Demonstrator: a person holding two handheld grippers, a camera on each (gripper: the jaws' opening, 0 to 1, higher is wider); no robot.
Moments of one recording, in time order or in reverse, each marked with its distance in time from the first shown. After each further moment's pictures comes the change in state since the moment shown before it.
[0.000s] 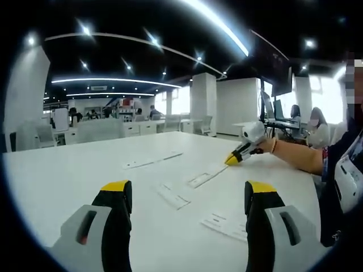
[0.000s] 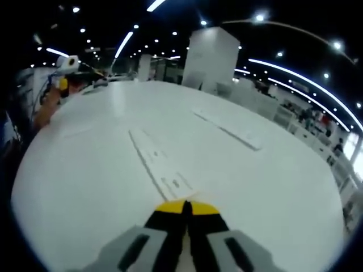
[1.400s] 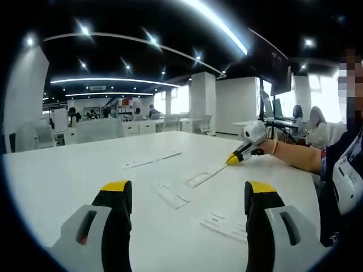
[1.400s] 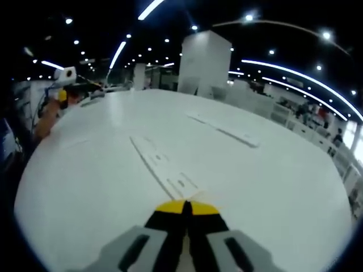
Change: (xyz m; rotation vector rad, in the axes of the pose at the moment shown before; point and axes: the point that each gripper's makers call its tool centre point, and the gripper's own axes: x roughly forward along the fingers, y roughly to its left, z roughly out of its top) left arm 0.001 -0.004 -0.003 0.005 0.007 -0.005; right arm -0.004 0.009 -0.002 0.079 -0.067 -0.009
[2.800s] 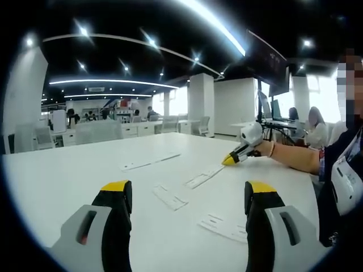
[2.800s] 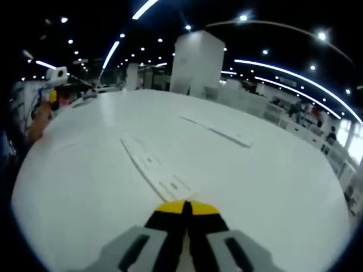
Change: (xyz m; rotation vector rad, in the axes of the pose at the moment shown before) left arm 0.000 -0.002 0.005 0.003 -0.012 -0.015; right arm 0.004 -0.013 0.001 0.021 -0.005 -0.058
